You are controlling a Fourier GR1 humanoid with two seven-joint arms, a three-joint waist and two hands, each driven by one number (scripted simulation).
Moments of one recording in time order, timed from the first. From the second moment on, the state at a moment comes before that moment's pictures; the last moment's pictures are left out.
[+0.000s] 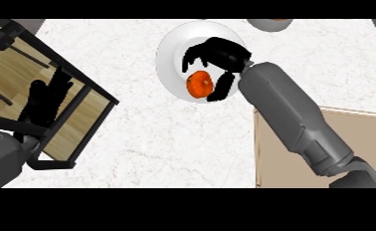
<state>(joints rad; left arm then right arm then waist) -0.73 1.04 -1.32 -1.29 1.43 0.67 -0.35 -1.00 -0.17 0.44 -0.68 0.53 0.18 -0.49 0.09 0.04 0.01</state>
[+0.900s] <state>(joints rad) -0.71 1.07 -1.33 -1.30 1.46 0.65 -0.37 -1.10 -0.08 0.14 -0.41 0.26 0.28 -0.55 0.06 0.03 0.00</state>
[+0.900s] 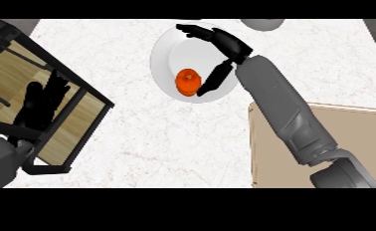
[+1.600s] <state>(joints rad) -0.74 1.07 -1.34 -1.32 1.46 0.64 -0.37 -1.17 -0.34 -0.02 -0.25 0.15 0.45 -0.59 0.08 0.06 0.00</state>
